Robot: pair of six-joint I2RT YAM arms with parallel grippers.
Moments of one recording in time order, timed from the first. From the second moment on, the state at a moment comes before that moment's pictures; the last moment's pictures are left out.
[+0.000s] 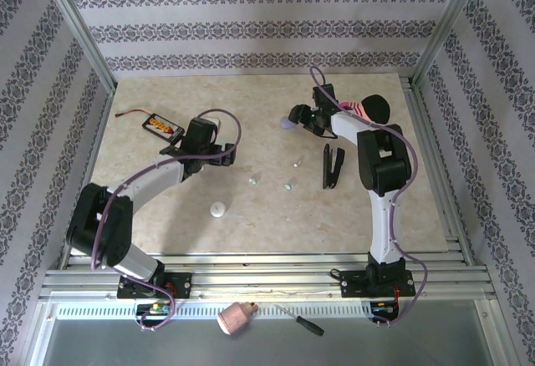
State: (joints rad) left arm -0.34 1.56 0.99 -0.28 -0.12 -0.20; right arm 0.22 2.19 1.56 -0.24 -0.24 0.64
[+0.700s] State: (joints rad) left arm -0.29 2.13 1.65 -0.79 -0.06 0.03; right arm 0.23 1.83 1.23 -0.22 -0.22 0.57
